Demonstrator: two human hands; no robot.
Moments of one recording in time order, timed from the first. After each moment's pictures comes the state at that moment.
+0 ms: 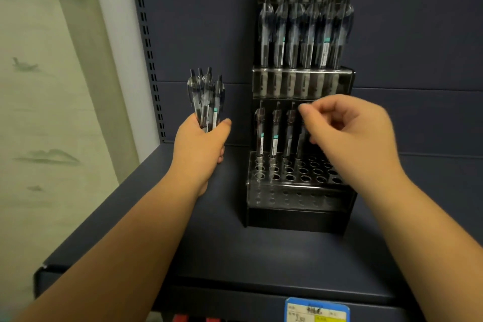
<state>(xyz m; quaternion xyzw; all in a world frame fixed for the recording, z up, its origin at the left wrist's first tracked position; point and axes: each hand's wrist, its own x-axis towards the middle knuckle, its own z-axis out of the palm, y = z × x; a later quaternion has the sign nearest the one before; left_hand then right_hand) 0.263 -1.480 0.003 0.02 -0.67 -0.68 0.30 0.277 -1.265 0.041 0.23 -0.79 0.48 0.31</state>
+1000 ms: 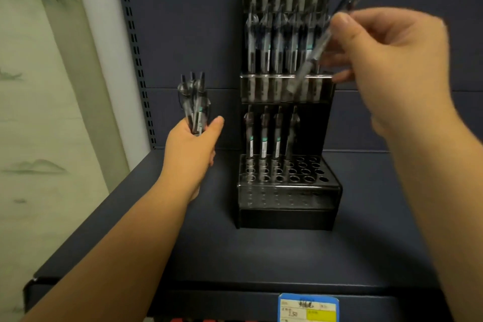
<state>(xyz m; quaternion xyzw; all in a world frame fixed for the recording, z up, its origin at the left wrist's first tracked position) 0.266 -1.481 0.004 0.00 -0.67 -0.67 0.31 0.288 -1.251 0.118 0.24 -0.68 0.59 0.36</state>
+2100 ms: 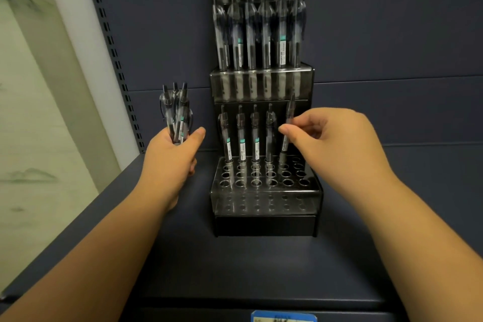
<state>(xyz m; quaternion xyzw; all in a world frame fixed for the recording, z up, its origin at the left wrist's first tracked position) 0.253 -1.483 -0.008 0.03 -0.72 -0.62 0.30 0.260 -1.230 0.033 0.17 -0.86 0.37 0.29</state>
